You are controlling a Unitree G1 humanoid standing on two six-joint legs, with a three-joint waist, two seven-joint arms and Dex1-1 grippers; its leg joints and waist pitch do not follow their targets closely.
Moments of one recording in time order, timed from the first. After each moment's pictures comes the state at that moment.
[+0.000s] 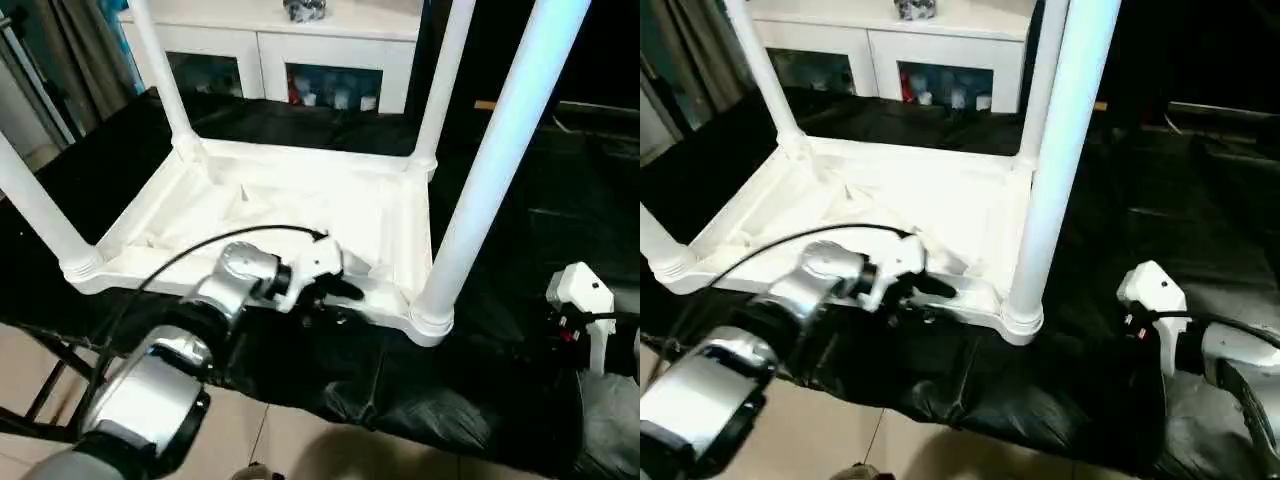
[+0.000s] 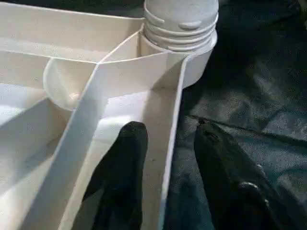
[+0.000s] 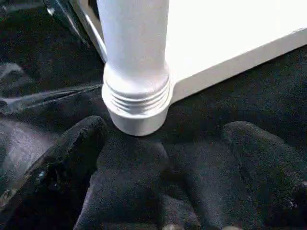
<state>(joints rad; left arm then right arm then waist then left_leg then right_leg) -0.84 0.17 -0.36 1.10 -0.01 -0.22 -1.26 0.01 -0.79 -0.10 -0.09 0.34 0.41 1.02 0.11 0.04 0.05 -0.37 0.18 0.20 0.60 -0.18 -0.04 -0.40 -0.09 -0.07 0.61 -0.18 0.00</state>
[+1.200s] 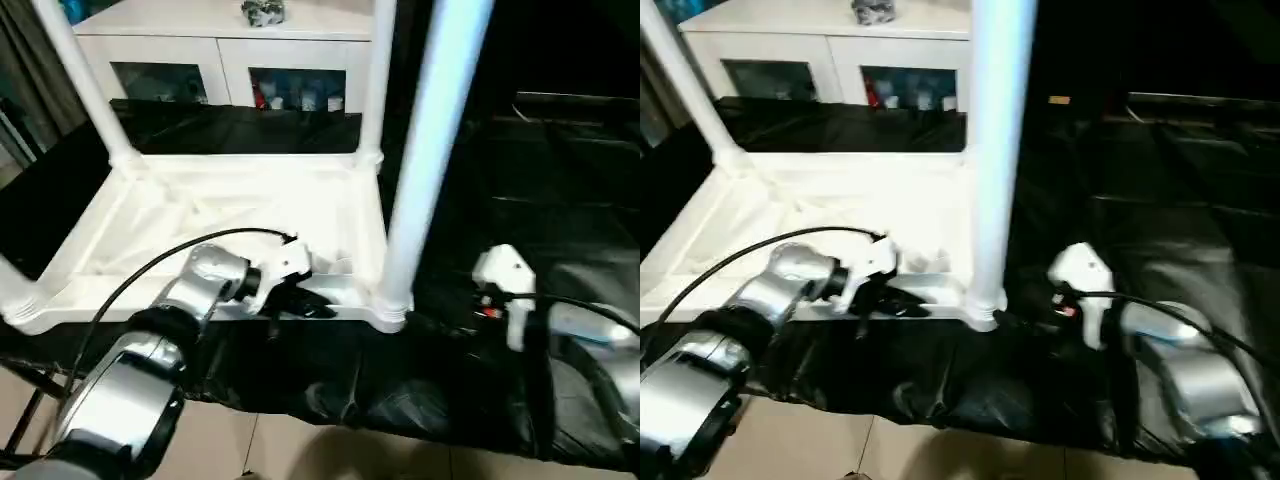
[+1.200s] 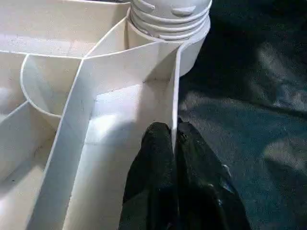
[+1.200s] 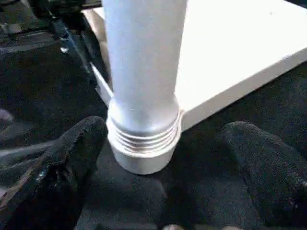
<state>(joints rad) -0.76 0.30 -0.29 1.01 0.03 -0.15 -1.32 -0.21 -0.57 0.10 0.01 0.24 0.34 0.92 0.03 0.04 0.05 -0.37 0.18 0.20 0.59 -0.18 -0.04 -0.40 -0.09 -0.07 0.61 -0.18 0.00</state>
